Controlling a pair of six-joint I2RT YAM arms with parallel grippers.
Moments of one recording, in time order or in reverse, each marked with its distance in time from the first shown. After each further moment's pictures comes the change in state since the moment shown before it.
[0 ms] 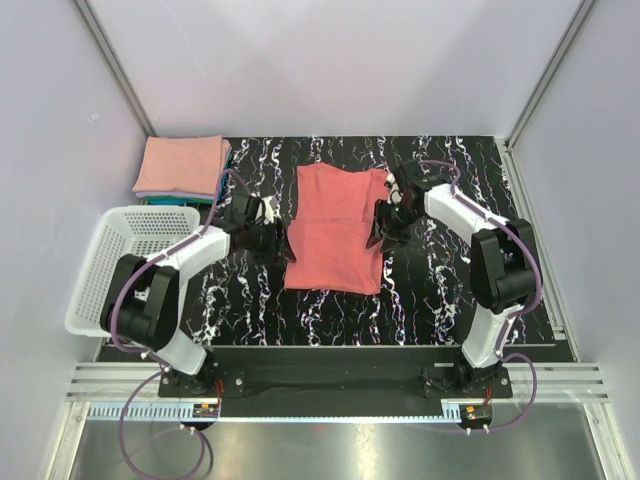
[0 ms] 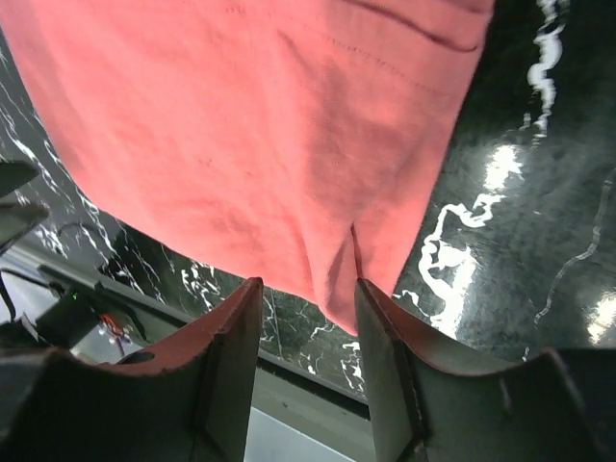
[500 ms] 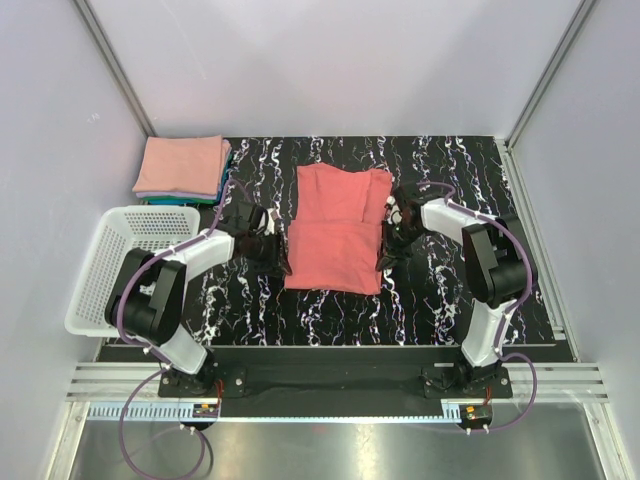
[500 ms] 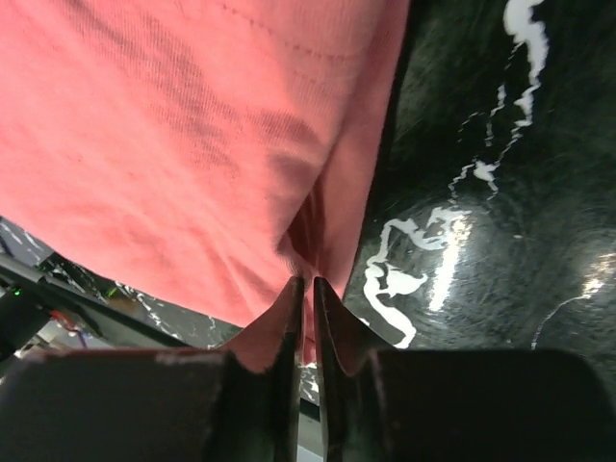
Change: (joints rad) left arm -0.008 0.063 -0.060 0.010 -0.023 -0.006; right arm -0.011 0.053 -0.184 0.119 -0.031 -0.044
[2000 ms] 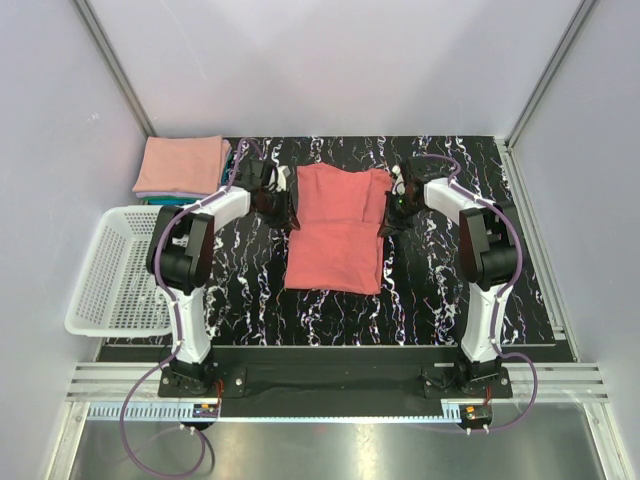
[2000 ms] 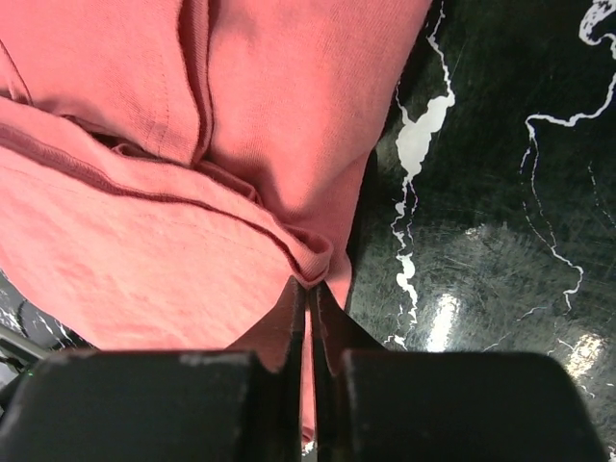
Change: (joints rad) left arm 0.061 0.411 0.517 -0.021 0.023 0.108; right arm -0.078 0.157 0.265 0.054 0.050 -0.050
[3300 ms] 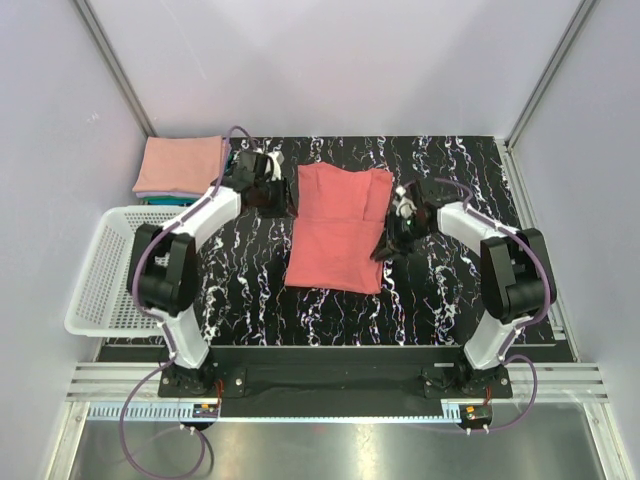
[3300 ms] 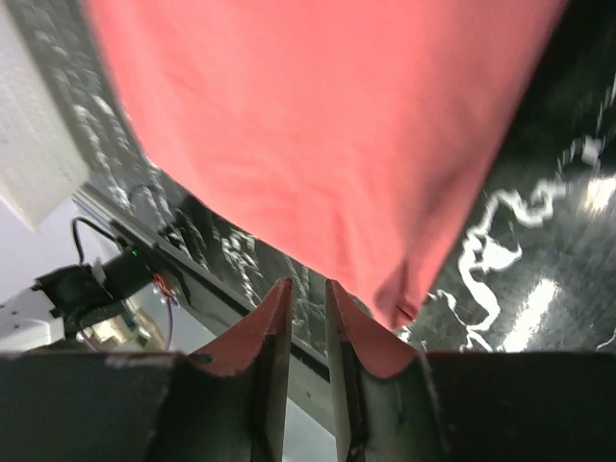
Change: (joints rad) left arm -0.015 -0.137 0.032 -0.058 -0.120 -0.019; right arm 0.013 -0.299 -0.270 0.017 -0.253 0.099
